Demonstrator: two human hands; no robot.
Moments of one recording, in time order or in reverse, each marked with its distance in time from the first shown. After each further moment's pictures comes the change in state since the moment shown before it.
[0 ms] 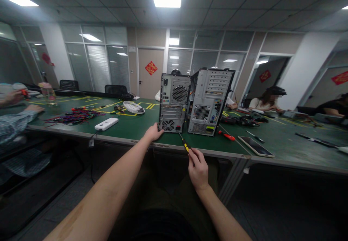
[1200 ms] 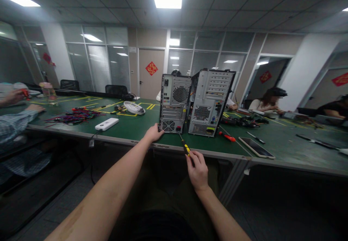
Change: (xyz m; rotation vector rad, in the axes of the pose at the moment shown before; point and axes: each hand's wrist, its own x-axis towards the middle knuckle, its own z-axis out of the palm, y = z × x) left_hand 0.001 -0.001 0.002 0.004 0.011 0.008; right_hand 0.001 -0.004 0.001 0.008 0.006 0.011
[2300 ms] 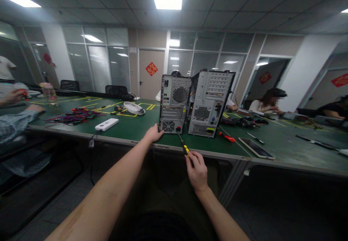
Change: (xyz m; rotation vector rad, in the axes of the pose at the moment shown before) left_hand 0.001 -0.001 0.001 -0.012 0.003 0.008; right_hand 0.000 0.000 0.000 0.008 -0.008 -0.027
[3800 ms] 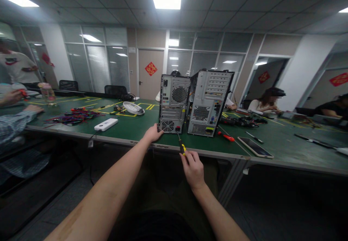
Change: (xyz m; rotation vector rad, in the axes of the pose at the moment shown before) left_hand 0.001 -0.002 0.001 -0.017 0.003 0.003; right_hand 0.009 -0.012 0.004 -0.039 -0.109 0.008
